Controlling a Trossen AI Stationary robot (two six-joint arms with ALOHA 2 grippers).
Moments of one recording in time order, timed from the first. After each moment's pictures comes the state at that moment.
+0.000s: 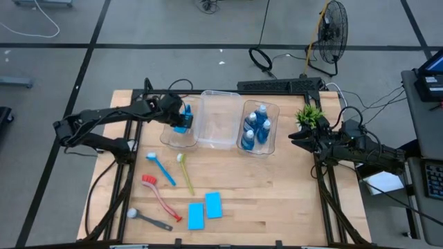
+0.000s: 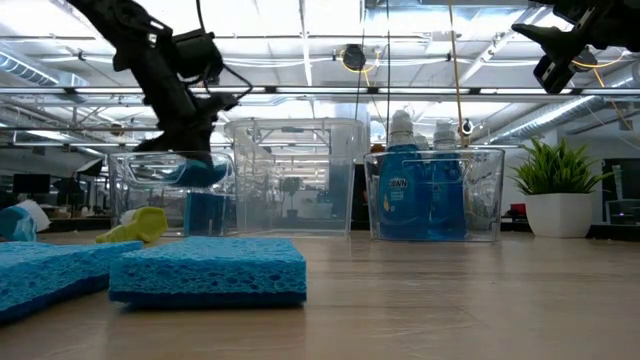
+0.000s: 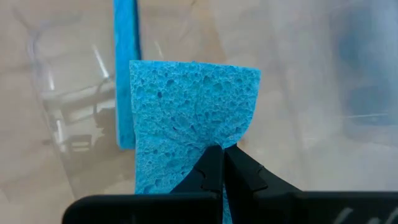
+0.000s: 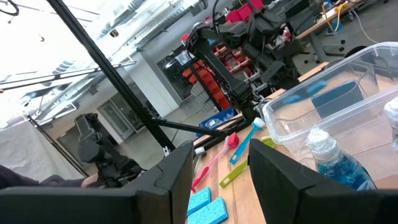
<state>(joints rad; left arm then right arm) 0.53 1.27 0.77 -0.48 0.10 -0.74 -0.20 0.06 0.33 -0.17 -0.26 0.64</state>
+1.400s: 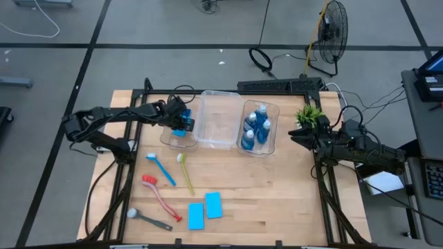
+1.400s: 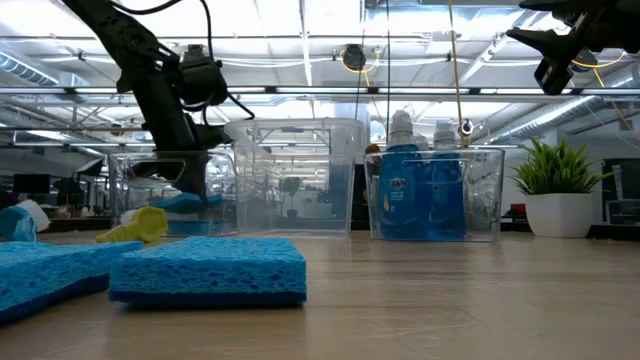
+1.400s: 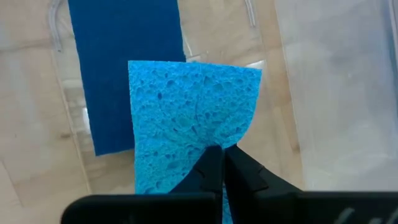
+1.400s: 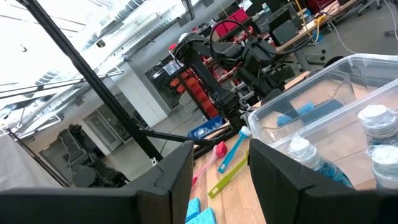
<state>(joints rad) 0.53 1.38 0.71 -0.41 0.02 -0.76 -0.20 0.06 0.33 -0.17 -0.19 0.64</state>
